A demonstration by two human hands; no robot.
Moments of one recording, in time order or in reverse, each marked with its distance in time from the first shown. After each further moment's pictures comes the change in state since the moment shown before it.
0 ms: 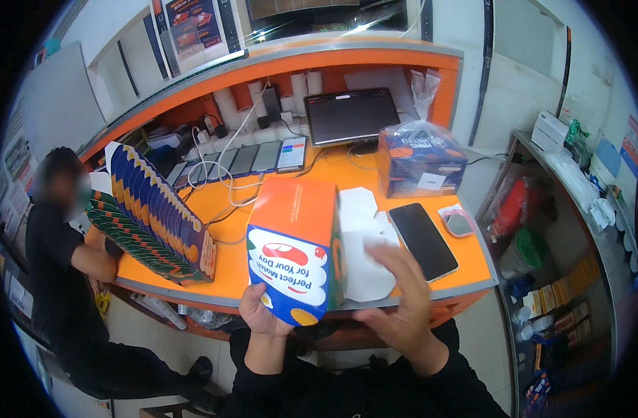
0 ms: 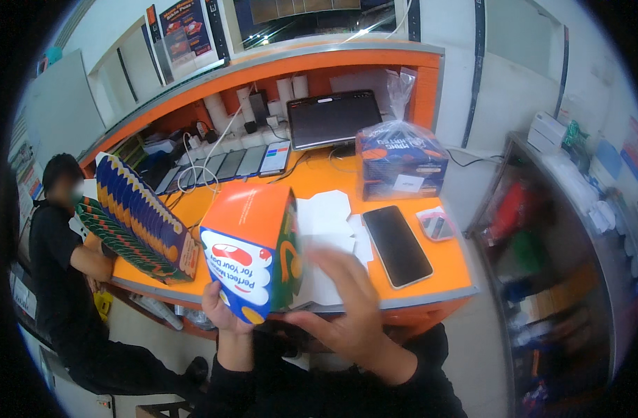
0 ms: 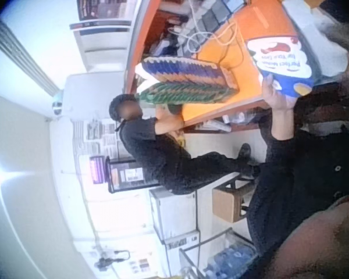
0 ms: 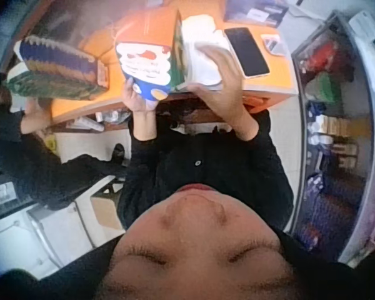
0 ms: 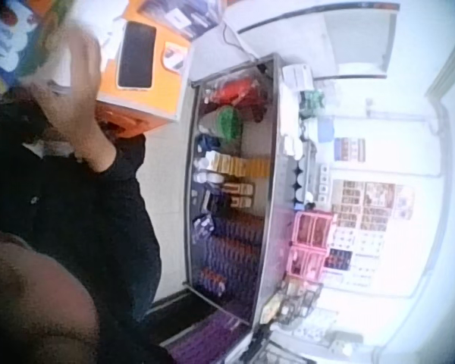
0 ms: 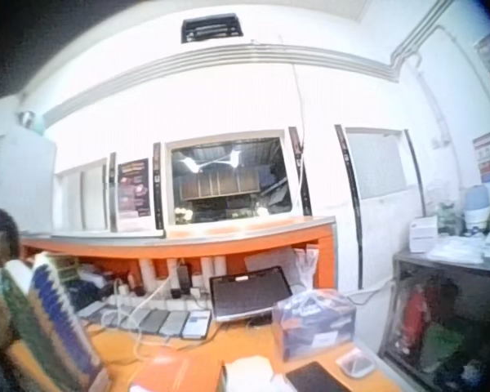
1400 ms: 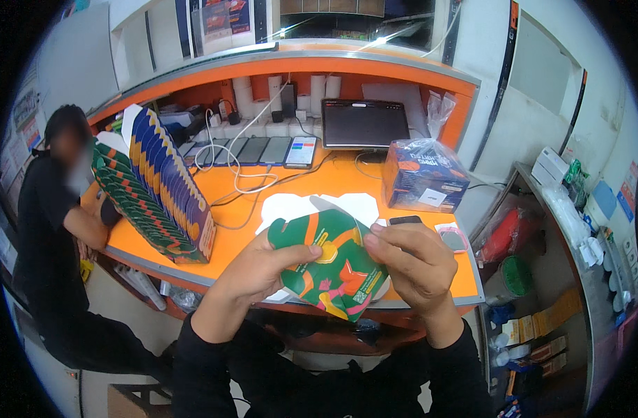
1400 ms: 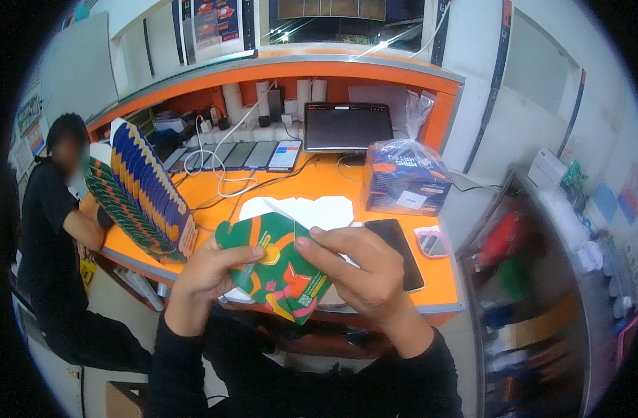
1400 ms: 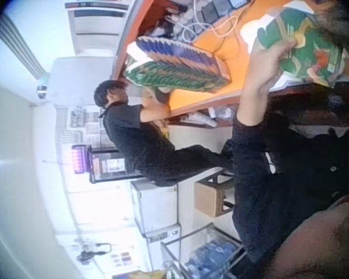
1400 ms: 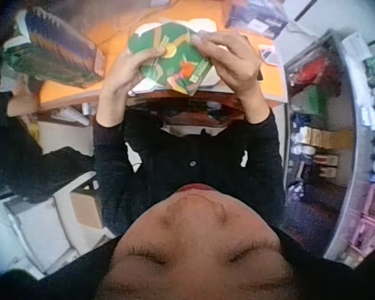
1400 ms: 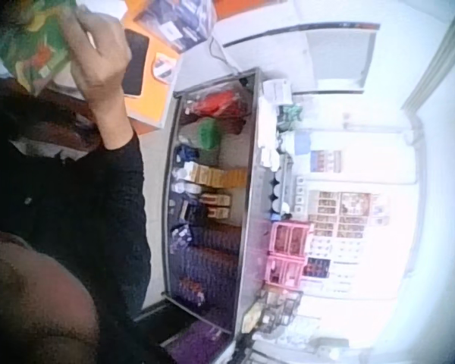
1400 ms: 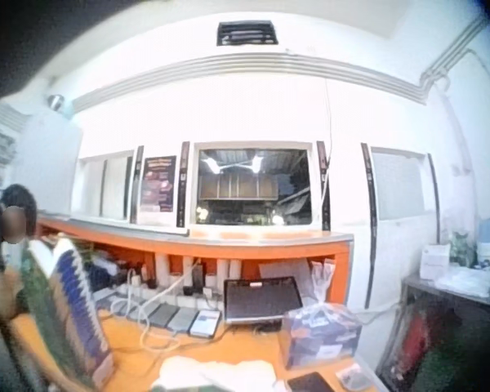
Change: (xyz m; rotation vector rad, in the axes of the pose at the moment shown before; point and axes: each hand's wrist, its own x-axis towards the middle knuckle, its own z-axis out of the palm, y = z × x) left_hand 0.043 0.041 0.073 0.701 0.213 -0.481; right_hand 0.053 0.019 -0.021 -0.270 -0.096 -0.543
